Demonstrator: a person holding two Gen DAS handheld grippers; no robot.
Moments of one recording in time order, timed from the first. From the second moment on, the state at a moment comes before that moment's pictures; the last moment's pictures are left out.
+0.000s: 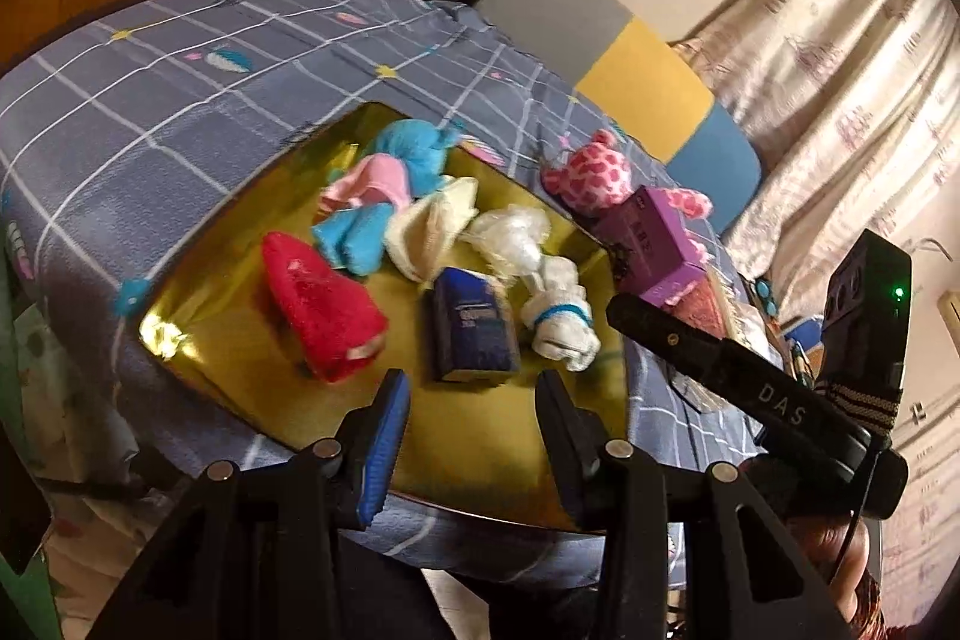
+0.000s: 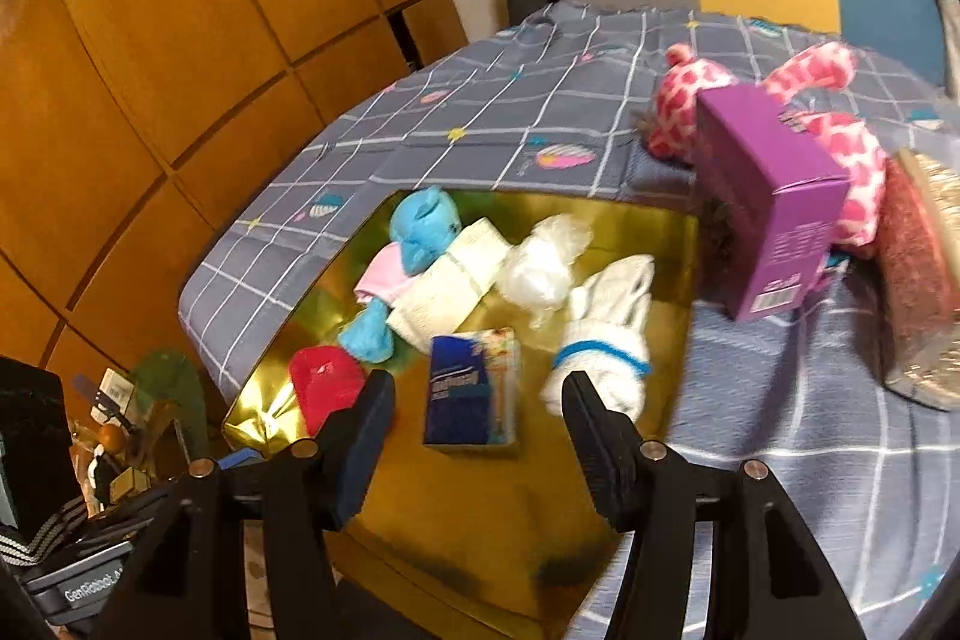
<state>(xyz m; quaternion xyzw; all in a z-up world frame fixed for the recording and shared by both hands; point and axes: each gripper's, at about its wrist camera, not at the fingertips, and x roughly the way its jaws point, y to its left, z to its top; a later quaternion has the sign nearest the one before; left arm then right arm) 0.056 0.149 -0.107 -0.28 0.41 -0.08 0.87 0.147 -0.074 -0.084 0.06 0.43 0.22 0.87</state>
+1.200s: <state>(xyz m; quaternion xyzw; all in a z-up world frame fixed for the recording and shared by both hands) 0.085 -0.053 -0.066 -0.10 0.43 -0.27 0.86 0.133 -0.443 -0.102 0.13 0.38 -0.07 0.91</state>
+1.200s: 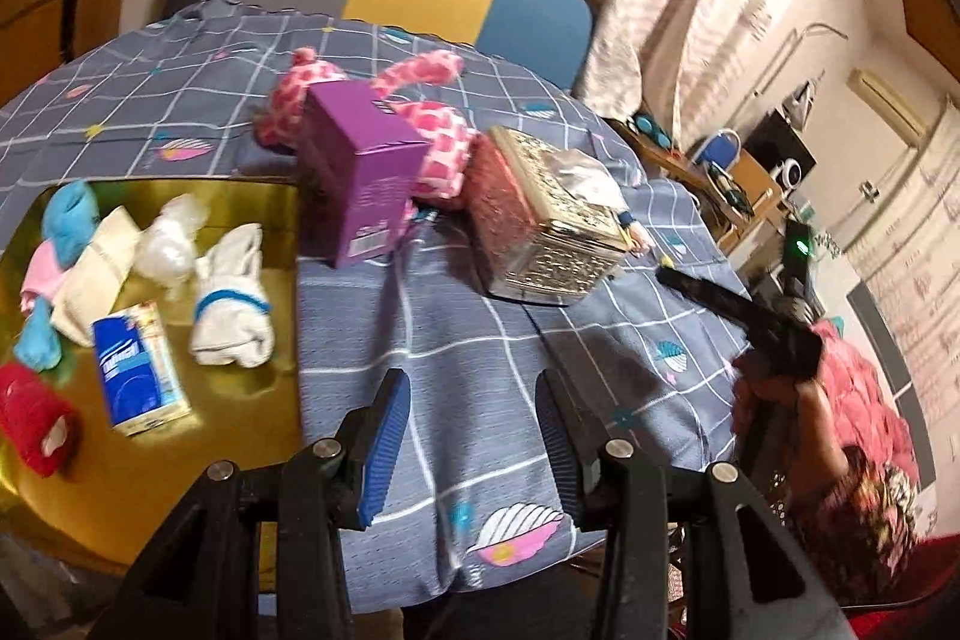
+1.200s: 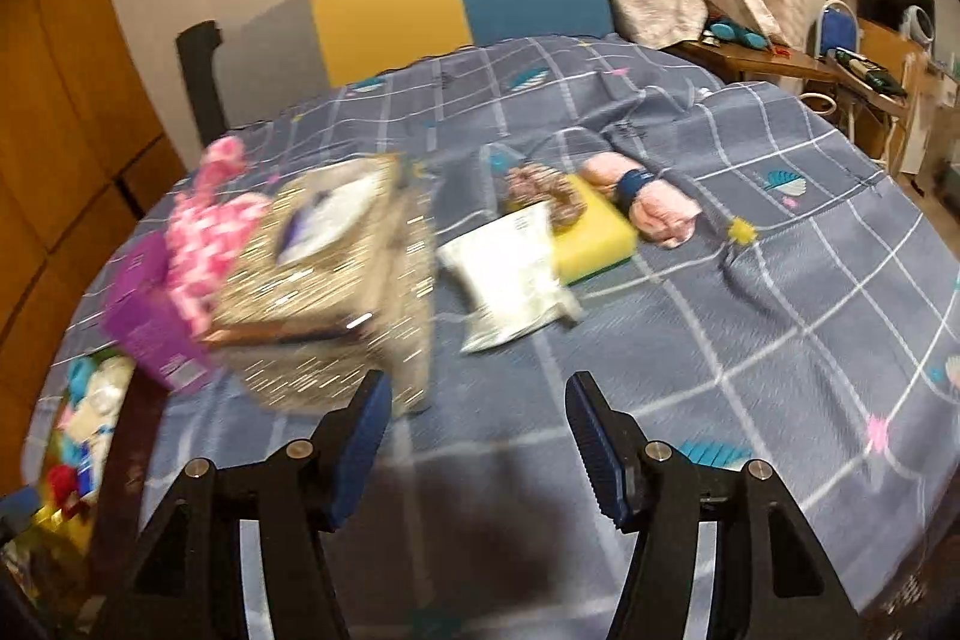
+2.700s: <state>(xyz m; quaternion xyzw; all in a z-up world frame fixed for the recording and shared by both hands) 0.118 -0.314 -0.081 0.03 0.49 -0.36 0.79 0.149 -0.631 -0.133 0.39 0.32 -0.07 0.86</state>
